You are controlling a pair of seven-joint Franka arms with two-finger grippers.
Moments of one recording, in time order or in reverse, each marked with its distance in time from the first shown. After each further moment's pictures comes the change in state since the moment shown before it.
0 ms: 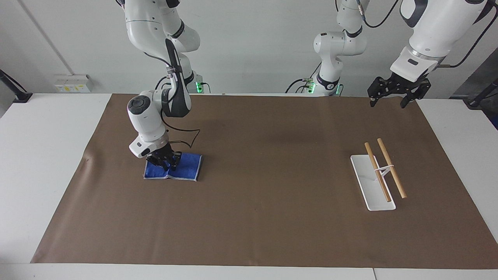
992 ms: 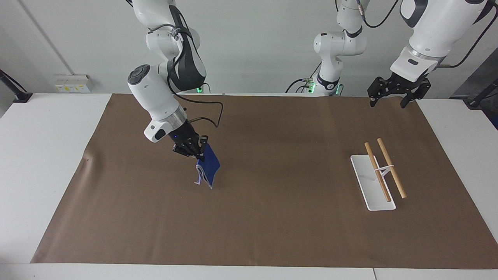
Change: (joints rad) left arm 0.000 0.000 0.000 0.000 0.000 0.000 0.000; right arm 0.009 -0.078 0.169 0.258 0.557 -0.164 0.000
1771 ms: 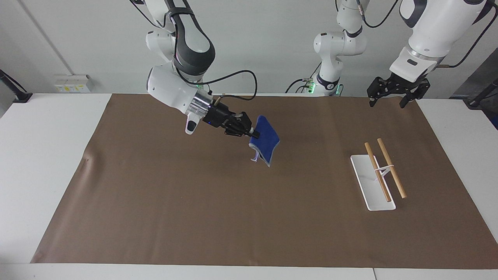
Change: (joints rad) left arm -0.001 0.000 -0.011 -0.005 -0.012 0.006 -0.051; right arm 0.001 -0.011 0.149 0.017 0.724 -0.003 -0.031
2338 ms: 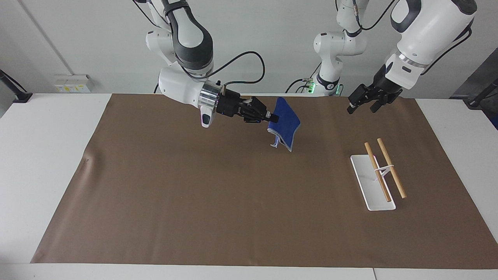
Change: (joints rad) left arm -0.019 -0.052 -0.011 -0.168 -0.305 0.203 -0.414; right arm 0.001 -0.017 0.042 0.000 0.288 -0.001 -0.095
